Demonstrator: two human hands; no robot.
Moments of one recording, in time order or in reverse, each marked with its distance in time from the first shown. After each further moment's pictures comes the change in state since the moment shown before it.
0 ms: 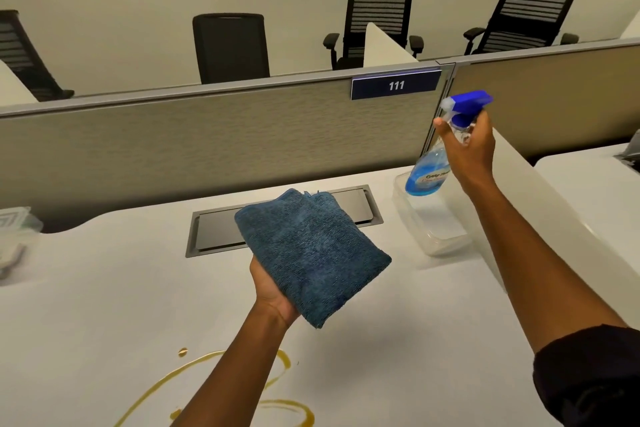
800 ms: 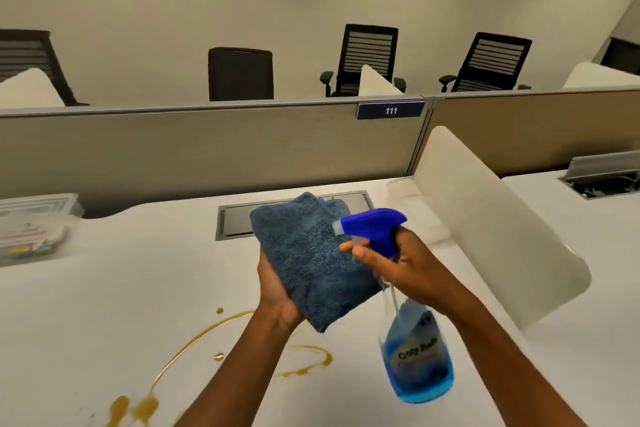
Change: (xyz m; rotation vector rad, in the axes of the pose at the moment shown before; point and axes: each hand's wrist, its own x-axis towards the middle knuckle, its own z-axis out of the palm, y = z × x) left_hand -0.136 0.028 -0.034 -0.077 -0.375 -0.118; right_hand -0.302 -0.168 -0.054 0.107 -0.793 0.044
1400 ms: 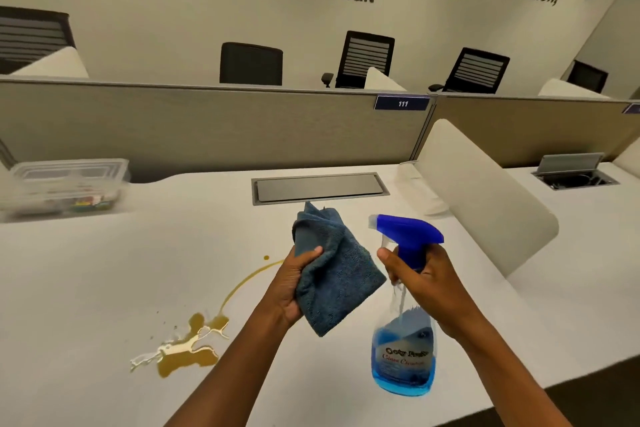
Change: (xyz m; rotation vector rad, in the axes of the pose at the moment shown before) left_hand -0.159 0.032 -0.076 0.281 0.133 -0.082; right_hand -0.146 -0.073 0.142 0.008 0.277 0.002
